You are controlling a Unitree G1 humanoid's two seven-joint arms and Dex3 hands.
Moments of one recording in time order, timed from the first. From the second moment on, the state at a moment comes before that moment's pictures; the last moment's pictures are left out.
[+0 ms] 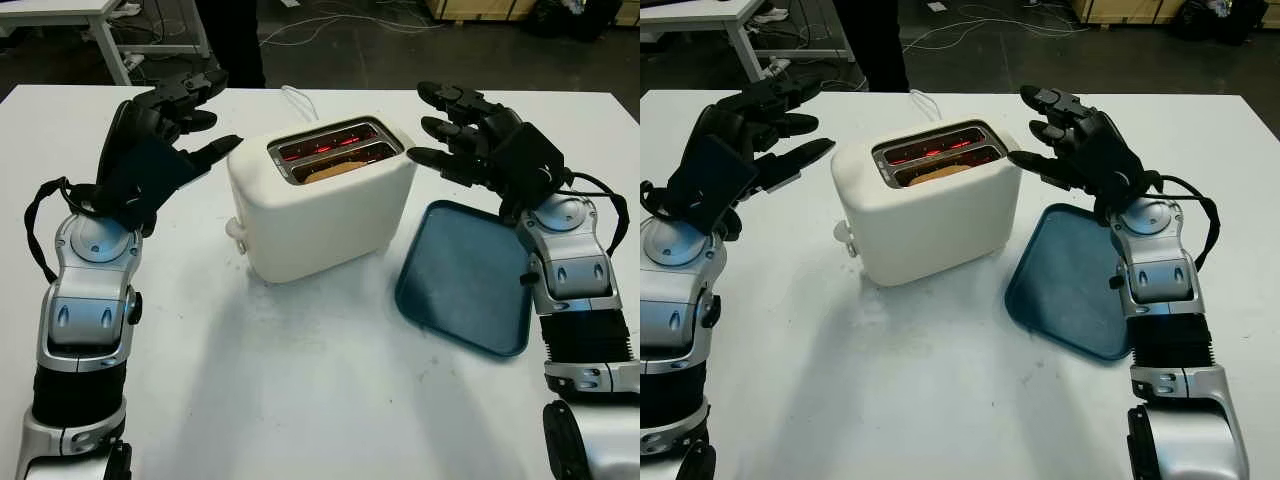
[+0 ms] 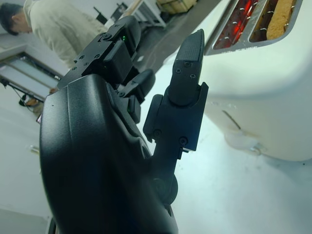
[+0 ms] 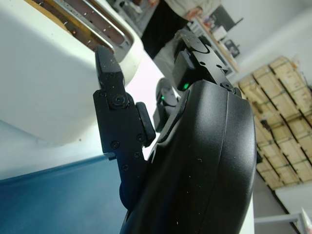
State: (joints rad) left arm -0.42 0.33 0.06 -0.36 0.11 0.45 -0.15; right arm -0.59 -0.40 -0.04 0.17 -0.02 0.22 0.33
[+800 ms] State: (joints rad) left arm -0.42 0.33 0.06 -0.36 0.11 0.44 -0.15; right arm -0.59 -0.40 -0.05 0.15 -0.01 0.22 0.34
